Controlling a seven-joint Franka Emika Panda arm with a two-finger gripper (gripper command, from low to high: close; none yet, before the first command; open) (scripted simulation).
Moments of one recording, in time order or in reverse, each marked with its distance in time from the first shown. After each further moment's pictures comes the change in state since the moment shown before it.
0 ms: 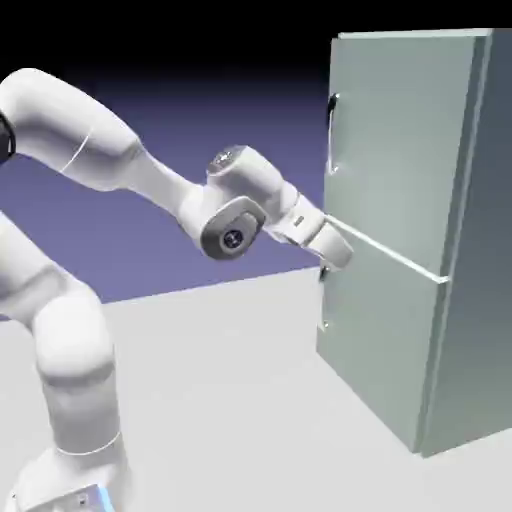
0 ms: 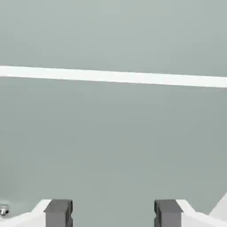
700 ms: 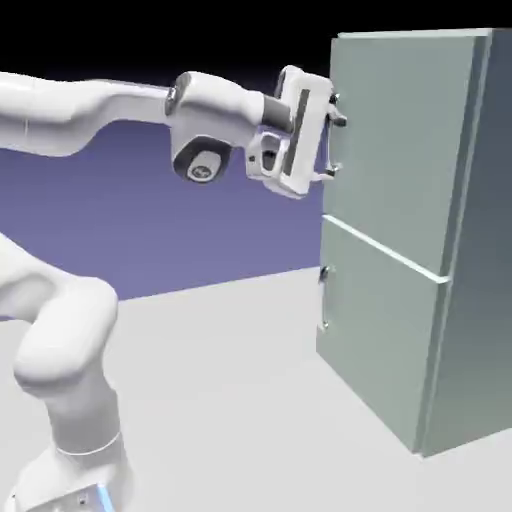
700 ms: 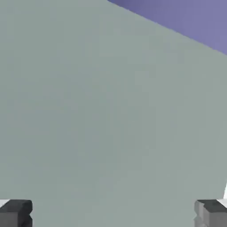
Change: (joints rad) arm -0.400 -0.237 0.471 0.233 0.913 -0.007 0.777
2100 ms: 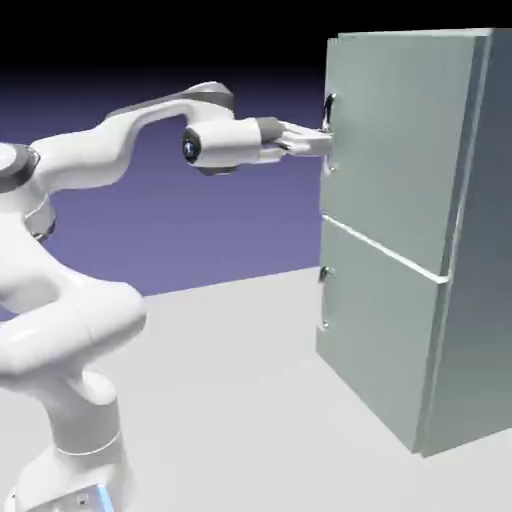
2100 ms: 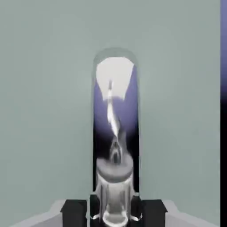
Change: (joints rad) arm -0.562 -0.362 0.573 0.254 1.321 -0.234 0.958
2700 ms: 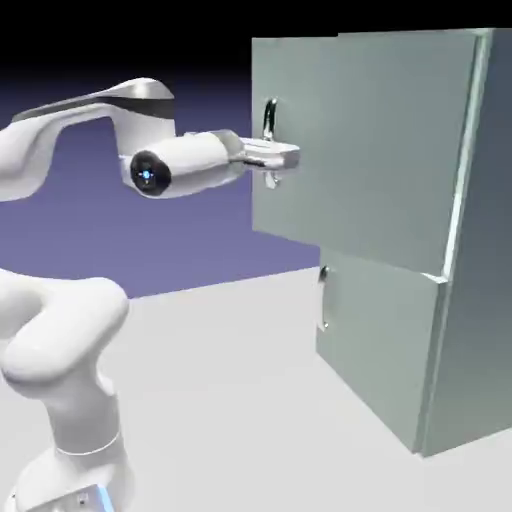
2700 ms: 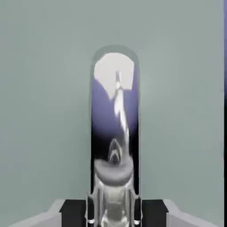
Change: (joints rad) arm 0.439 -0.111 -0.612 -0.515 -0.331 -0.616 -0.177
